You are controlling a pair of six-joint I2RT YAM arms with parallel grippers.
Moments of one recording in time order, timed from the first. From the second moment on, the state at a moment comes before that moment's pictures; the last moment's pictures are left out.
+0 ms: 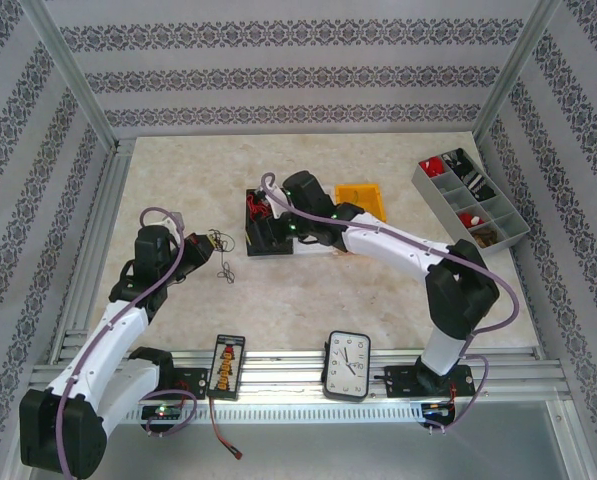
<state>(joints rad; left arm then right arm) -0.13 0.87 0.51 -0.17 0.31 -0.76 0.76 1.74 1.33 -0.23 -0.50 0.32</state>
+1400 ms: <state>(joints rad) -0.32 1.02 0.52 -0.02 0.43 -0.66 0.62 1.83 1.25 0.03 -0.75 0.62</state>
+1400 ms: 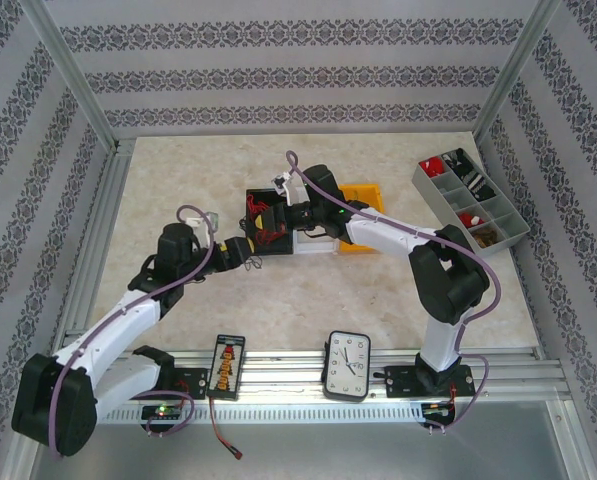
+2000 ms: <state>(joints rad) -0.37 1.15 0.57 0.15 0.24 -0.63 0.58 1.73 1.16 -0.01 -0.71 0.63</state>
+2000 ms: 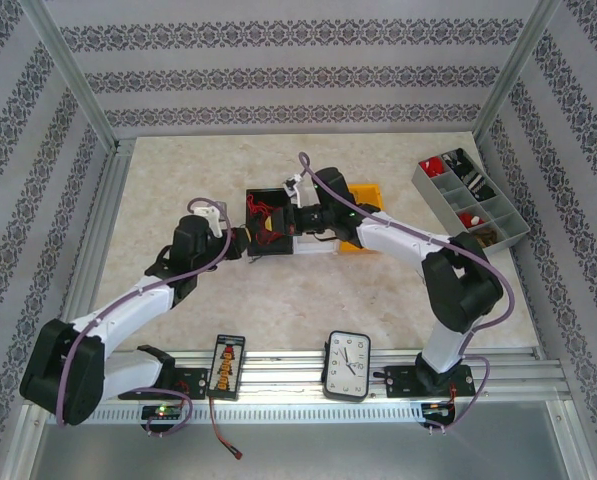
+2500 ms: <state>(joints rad) -0.18 0.80 0.62 0.17 0.27 -0.74 0.47 1.51 1.05 -0.25 -0.28 0.54</state>
